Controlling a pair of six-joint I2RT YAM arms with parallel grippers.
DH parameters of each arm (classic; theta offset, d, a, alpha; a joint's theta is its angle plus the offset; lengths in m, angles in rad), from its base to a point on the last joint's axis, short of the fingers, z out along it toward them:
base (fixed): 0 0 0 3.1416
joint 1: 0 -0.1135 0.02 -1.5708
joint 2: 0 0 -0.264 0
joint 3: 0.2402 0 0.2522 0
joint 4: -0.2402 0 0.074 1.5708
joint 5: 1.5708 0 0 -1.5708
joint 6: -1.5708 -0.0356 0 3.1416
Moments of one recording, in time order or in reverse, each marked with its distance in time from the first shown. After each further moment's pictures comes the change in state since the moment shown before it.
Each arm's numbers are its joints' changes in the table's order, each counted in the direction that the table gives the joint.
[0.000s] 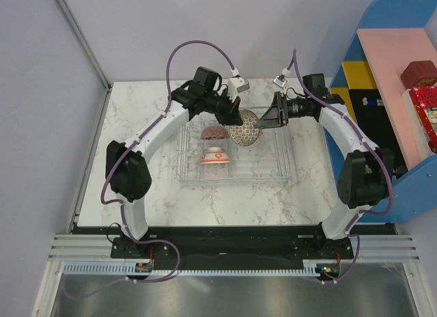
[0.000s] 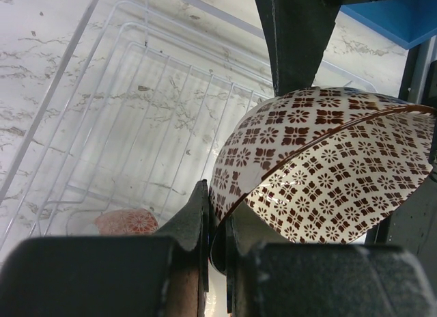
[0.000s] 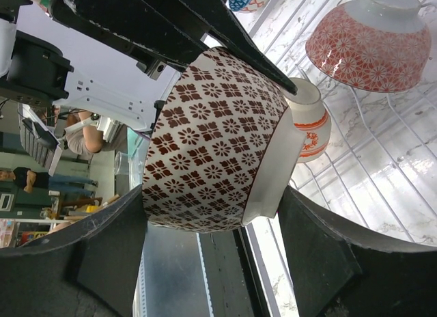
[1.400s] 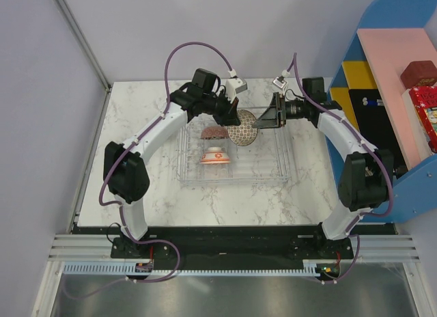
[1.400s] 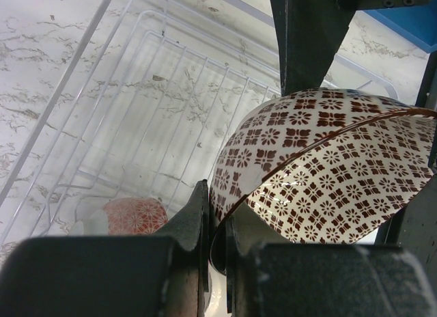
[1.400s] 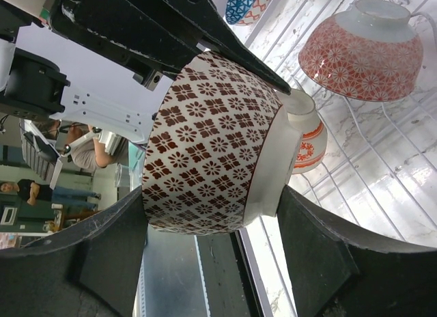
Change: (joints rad) left arm 0.000 0.029 -0.052 0.032 -0.064 0.023; right arm -0.011 0.024 -0.102 0.230 0.018 -0.168
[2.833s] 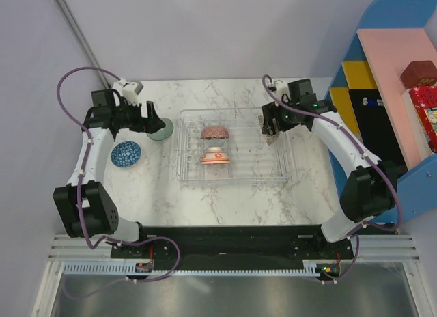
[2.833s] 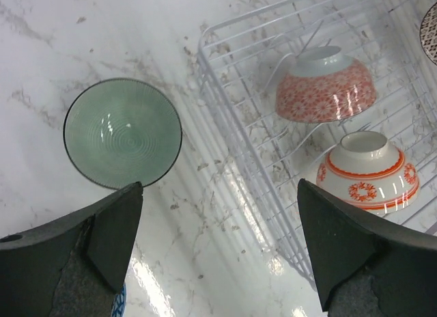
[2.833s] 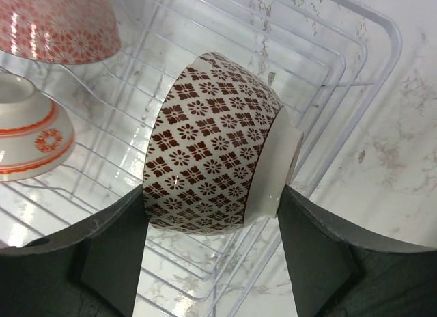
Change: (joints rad) left arm -0.663 0.439 -0.507 0.068 0.030 0.063; right arm -0.102 0.100 0.041 -0.257 0.949 0.336
